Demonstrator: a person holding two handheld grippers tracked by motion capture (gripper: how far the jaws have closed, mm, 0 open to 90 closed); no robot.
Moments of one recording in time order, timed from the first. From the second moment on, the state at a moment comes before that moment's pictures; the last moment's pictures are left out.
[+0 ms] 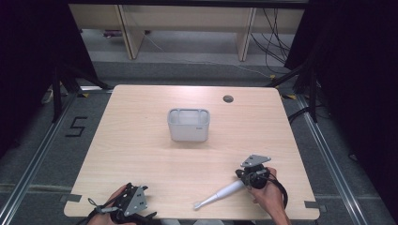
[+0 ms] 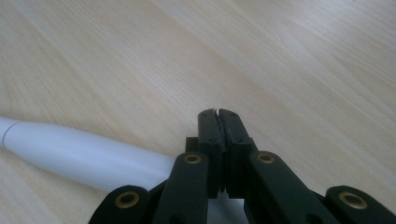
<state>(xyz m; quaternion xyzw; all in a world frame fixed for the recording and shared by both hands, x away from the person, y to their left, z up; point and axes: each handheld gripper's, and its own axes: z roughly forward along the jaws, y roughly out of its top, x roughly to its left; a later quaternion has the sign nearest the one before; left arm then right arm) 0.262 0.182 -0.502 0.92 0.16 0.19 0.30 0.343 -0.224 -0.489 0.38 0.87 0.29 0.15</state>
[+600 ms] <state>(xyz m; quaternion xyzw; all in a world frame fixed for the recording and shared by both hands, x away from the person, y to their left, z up) 0.262 0.182 -0.503 0.92 0.16 0.19 0.31 0.321 -0.236 -0.488 0.37 0.87 0.29 0.15</state>
